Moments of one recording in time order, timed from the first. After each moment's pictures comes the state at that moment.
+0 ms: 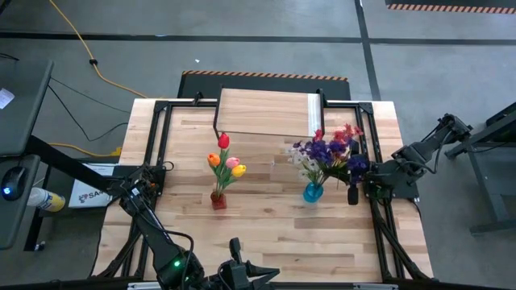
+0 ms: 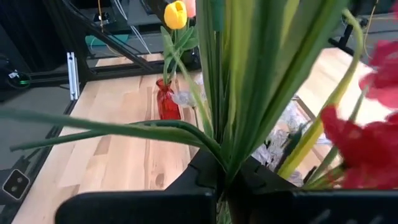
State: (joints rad) left arm -0.86 2.16 2.36 -0.47 -1.09 -0.48; right arm 0.56 0.68 0.69 -0.41 0.66 0.33
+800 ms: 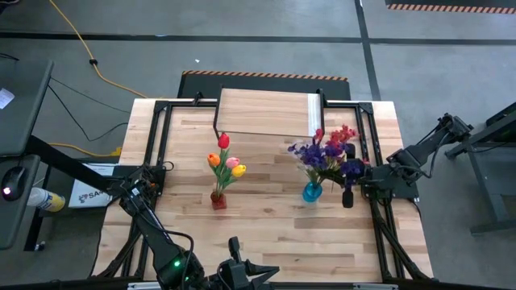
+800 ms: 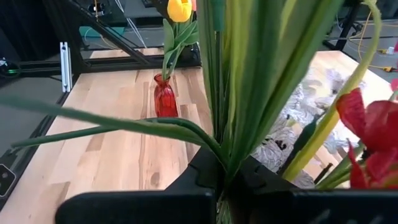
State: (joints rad) left arm -0.86 2.16 2.36 -0.47 -1.12 -0.48; right arm 0.56 0.75 0.69 -0.36 0.68 0.30
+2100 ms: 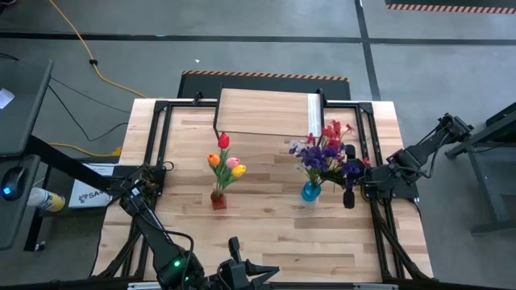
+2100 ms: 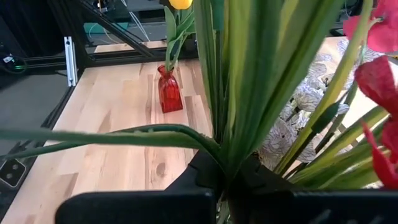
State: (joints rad) left arm -0.86 2.16 2.36 -0.47 -1.12 -0.47; right arm 0.56 0.75 0.67 -0.41 0.64 0.36
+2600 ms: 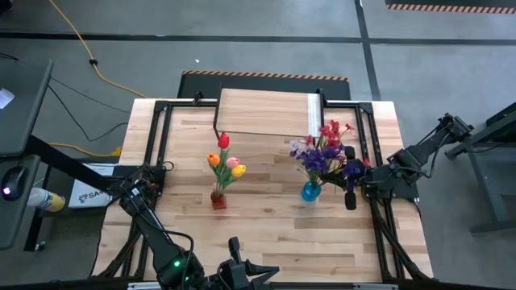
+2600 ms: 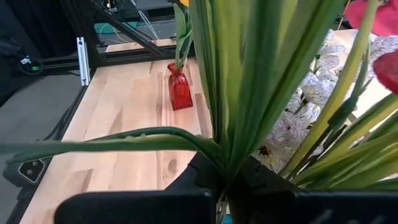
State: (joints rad) left arm -0.86 2.16 2.36 -0.47 -1.12 -0.47; right arm 0.56 0.75 0.67 -0.43 0.60 0.39
